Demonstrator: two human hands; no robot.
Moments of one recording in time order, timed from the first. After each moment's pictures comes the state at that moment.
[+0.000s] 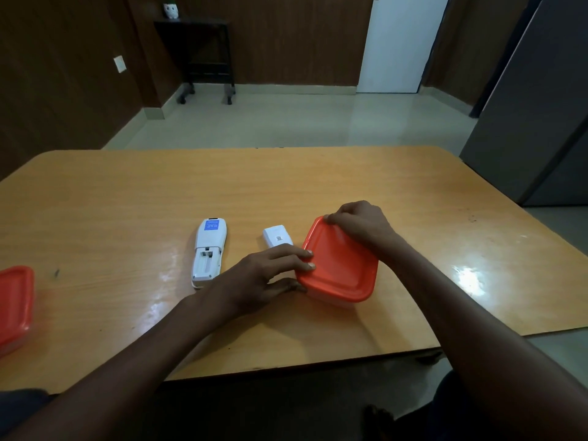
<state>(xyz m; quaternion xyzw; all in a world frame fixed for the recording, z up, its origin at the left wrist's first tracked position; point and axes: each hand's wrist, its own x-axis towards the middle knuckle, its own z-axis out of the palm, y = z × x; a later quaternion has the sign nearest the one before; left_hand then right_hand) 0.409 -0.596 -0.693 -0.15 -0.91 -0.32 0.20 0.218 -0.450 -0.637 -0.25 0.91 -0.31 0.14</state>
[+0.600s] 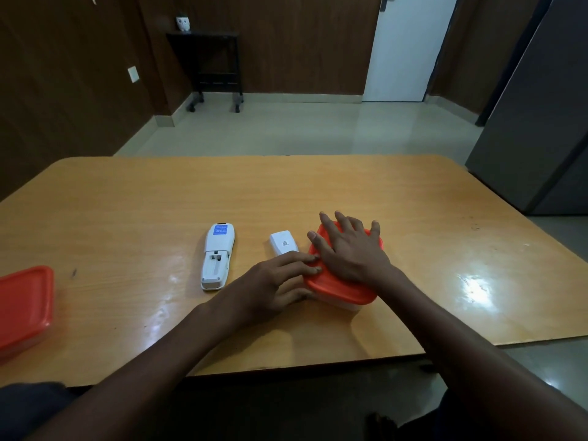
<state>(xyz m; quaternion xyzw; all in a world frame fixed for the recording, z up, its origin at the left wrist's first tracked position) 0.414 -0.585 -0.694 -0.09 -0.92 -0.32 0.20 0.252 -0.449 -0.661 -0.41 0.91 -0.10 0.05</state>
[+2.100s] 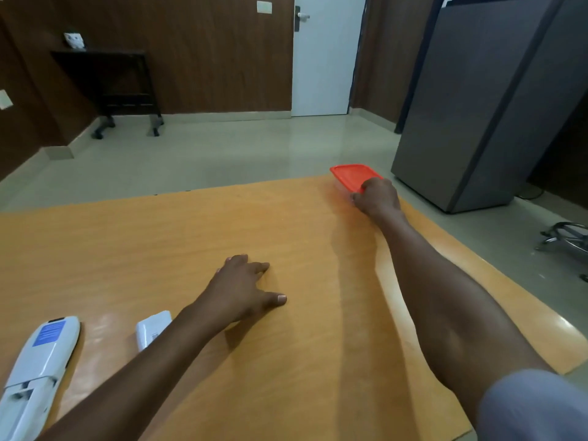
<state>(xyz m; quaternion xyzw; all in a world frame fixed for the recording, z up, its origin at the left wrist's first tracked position) 0.210 -0.549 -0.660 0.19 -0.95 -0.21 -0.09 -0.080 -0.381 -0.646 -0.13 0.96 -0.22 -0.08</state>
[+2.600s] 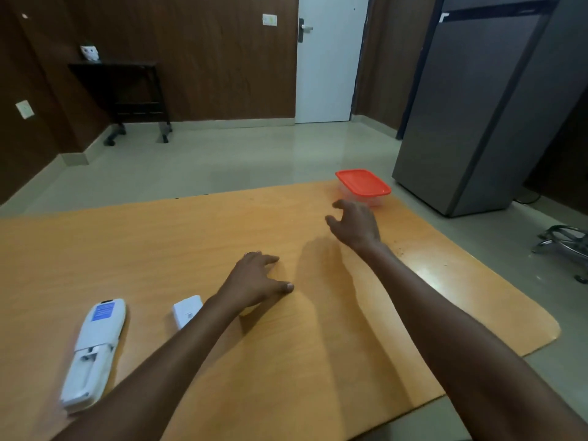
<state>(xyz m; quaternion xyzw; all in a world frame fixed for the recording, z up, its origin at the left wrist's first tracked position) 0.229 -0.549 -0.655 0.20 -0.93 -0.30 -0.03 0.038 -0.397 -0.644 -0.23 0.93 -0.26 -0.11</state>
